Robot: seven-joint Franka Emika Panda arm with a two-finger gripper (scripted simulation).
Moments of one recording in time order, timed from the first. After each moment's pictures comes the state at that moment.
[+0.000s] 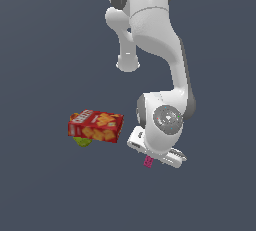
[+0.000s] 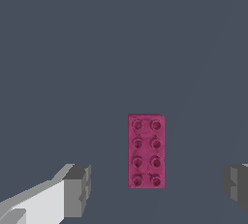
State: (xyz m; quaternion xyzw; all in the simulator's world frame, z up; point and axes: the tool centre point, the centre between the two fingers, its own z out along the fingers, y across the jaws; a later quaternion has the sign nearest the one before) arm 0.142 0.093 0.062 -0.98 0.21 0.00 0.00
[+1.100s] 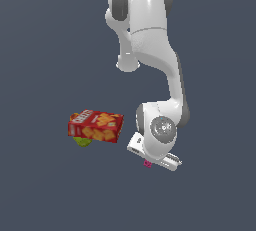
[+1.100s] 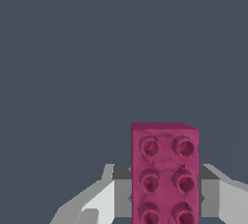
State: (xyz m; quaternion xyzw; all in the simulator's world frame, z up) arm 0.142 0.093 0.012 -0.98 0.22 0.00 0.00
